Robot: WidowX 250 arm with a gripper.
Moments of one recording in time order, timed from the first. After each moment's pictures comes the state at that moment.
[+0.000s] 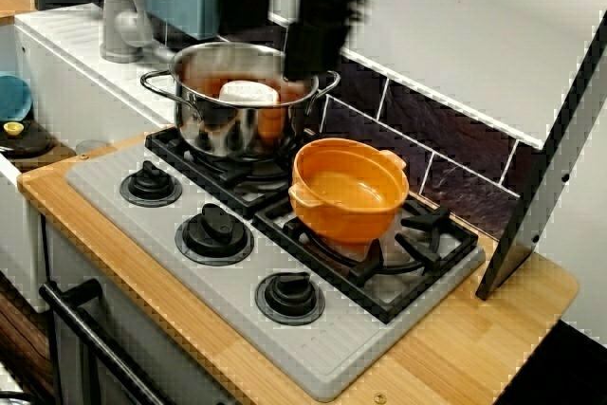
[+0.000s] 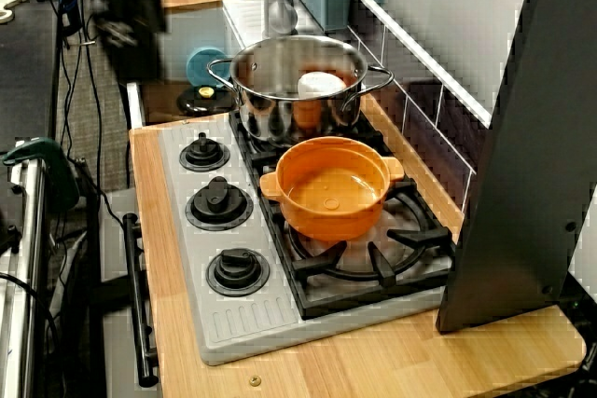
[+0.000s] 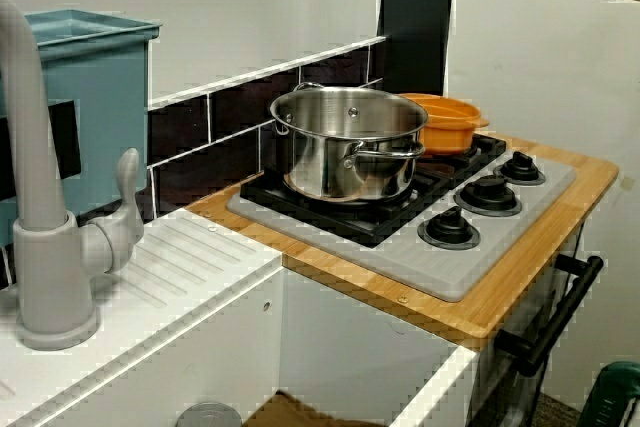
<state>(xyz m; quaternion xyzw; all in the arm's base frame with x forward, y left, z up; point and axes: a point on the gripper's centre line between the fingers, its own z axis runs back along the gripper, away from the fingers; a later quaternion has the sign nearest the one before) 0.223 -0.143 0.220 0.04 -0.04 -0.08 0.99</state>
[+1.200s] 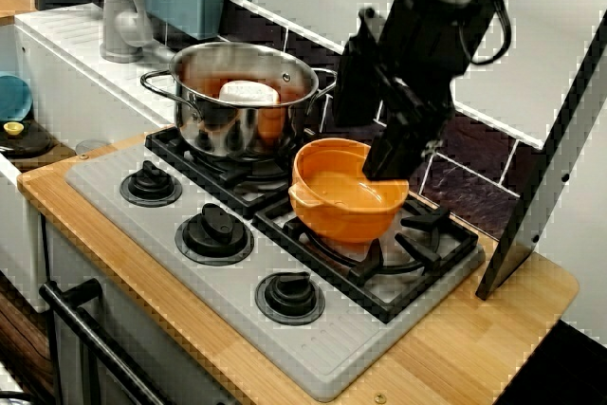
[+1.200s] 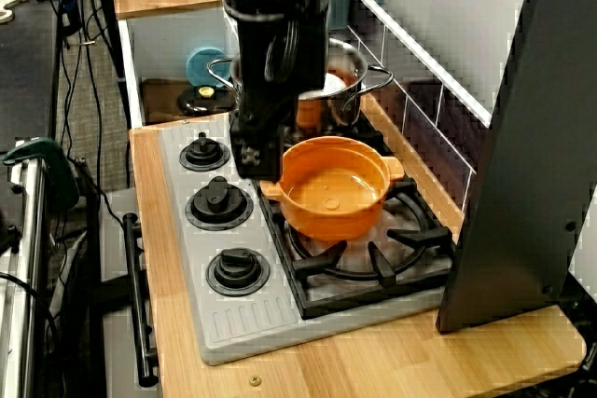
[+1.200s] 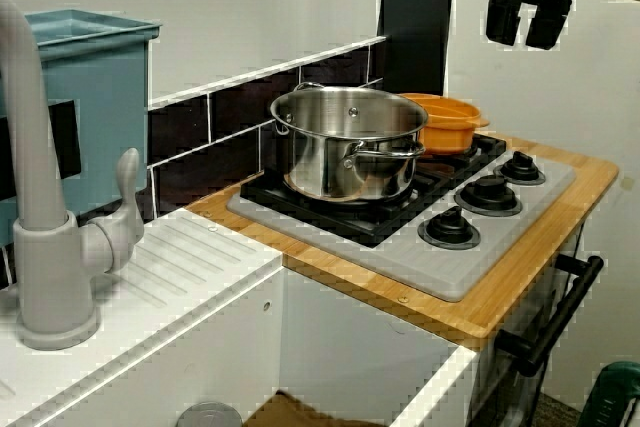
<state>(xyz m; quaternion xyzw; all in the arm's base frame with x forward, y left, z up) 0.281 -0.163 0.152 0.07 -0.02 -0.23 0.97</state>
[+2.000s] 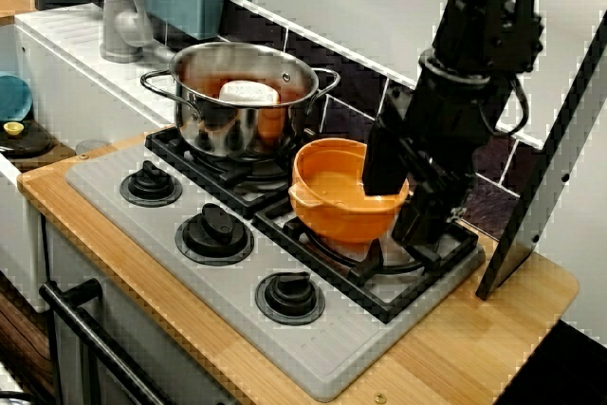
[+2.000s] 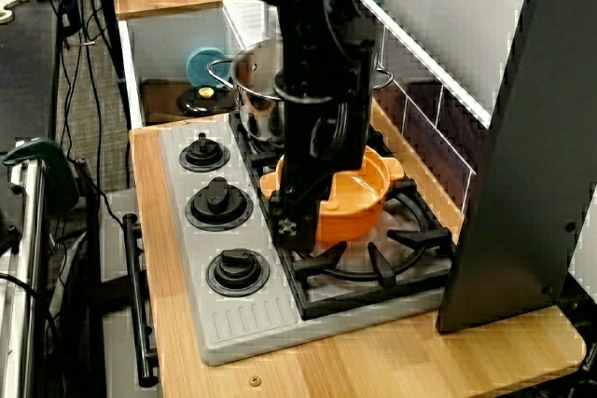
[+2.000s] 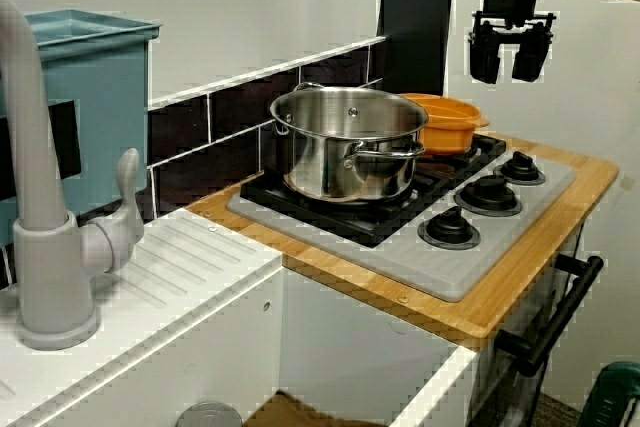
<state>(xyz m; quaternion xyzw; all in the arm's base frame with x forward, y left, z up) 0.300 -0.184 0.113 0.02 0.00 -0.26 0.97</state>
